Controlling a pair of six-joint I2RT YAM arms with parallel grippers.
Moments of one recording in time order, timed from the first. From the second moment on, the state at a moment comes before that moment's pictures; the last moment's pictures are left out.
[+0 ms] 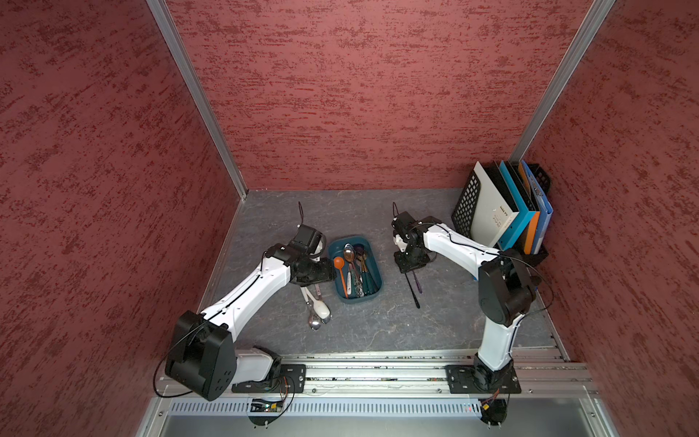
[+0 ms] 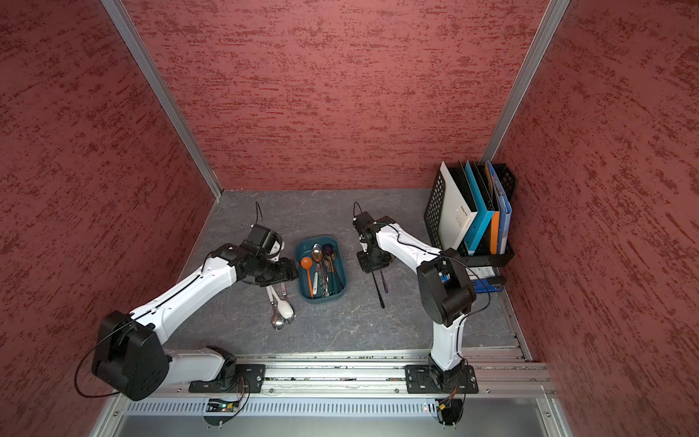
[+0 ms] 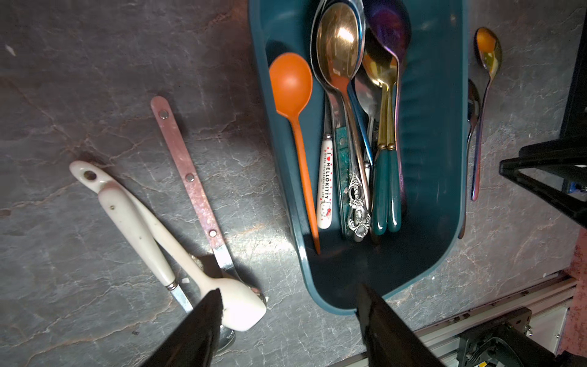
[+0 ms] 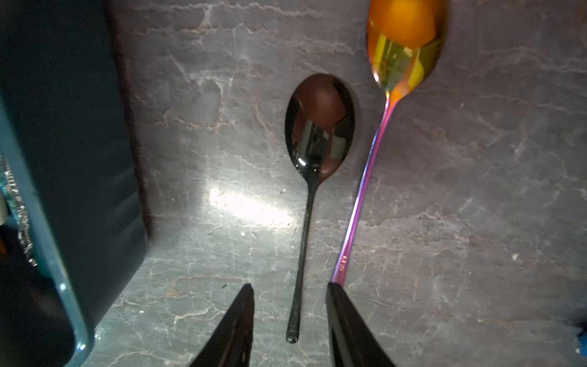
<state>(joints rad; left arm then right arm) -0.40 1.33 1.00 -0.84 0.19 -0.52 0.50 1.89 1.45 -1.02 -0.02 0.18</state>
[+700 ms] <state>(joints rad) -0.40 1.33 1.01 -0.87 0.15 -0.55 0.47 2.04 1.45 -0.88 -0.04 0.12</state>
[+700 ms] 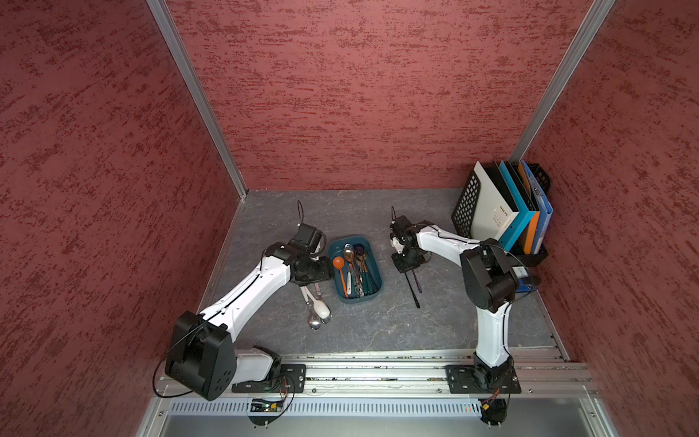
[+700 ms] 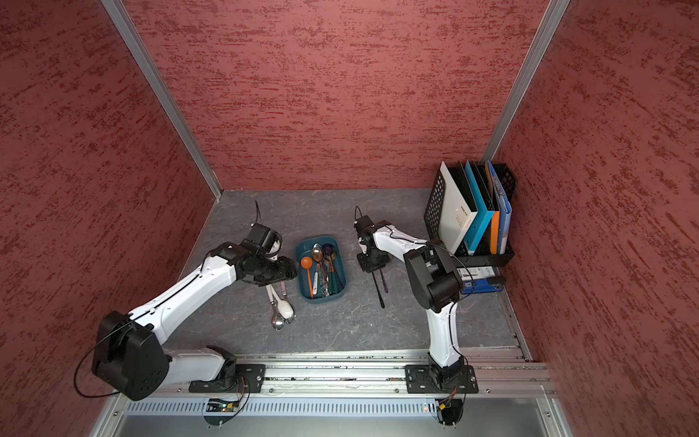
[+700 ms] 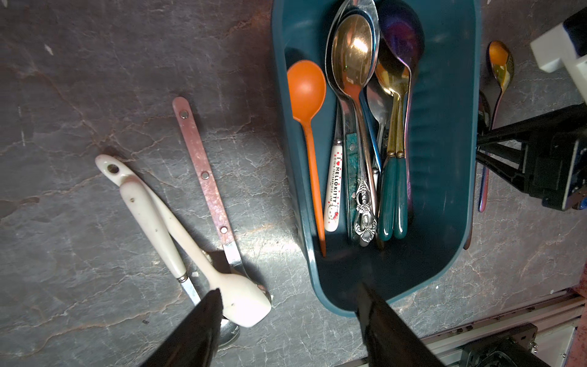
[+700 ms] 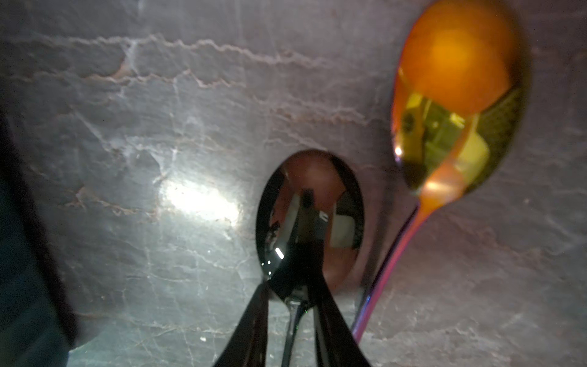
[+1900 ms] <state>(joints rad) -0.18 1.19 0.77 -0.74 0.31 -0.62 0.55 2.00 1.89 -1.07 -0.14 0.26</state>
